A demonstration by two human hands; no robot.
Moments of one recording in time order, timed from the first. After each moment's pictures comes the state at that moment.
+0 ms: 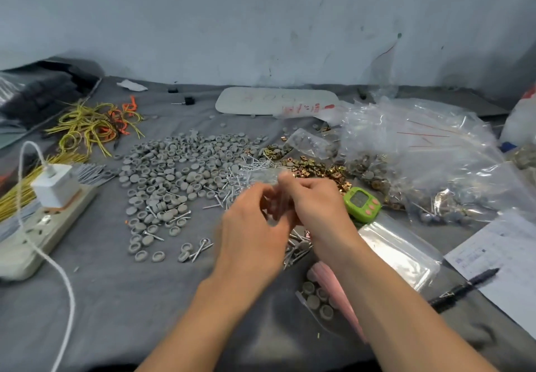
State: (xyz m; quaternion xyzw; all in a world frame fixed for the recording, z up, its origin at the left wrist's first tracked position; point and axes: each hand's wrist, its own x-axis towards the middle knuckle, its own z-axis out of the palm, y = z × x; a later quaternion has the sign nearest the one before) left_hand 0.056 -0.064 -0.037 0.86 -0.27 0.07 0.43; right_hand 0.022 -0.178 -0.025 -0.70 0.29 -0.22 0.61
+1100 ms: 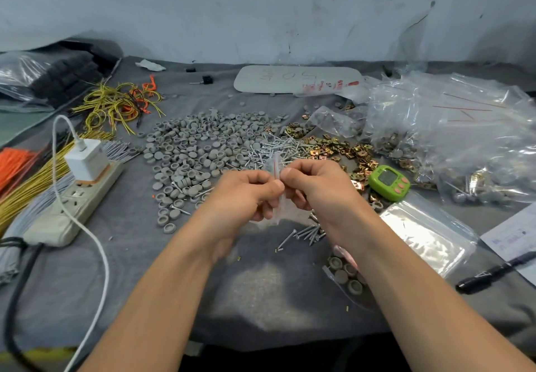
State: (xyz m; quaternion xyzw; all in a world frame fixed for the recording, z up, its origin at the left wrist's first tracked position) left_hand 0.091 -0.020 -0.014 0.72 -0.20 -0.27 0.60; right_hand 0.021 -0.156 -0.026 -0.69 0.18 -0.16 0.68
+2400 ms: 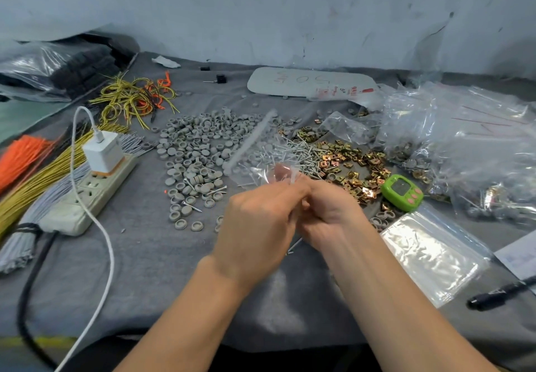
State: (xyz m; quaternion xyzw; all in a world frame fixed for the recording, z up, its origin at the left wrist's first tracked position) left_hand 0.071 -0.014 -0.050 0.73 -0.48 0.32 0.36; right_hand 0.041 -0.128 -0.022 -0.30 0.25 -0.06 0.92
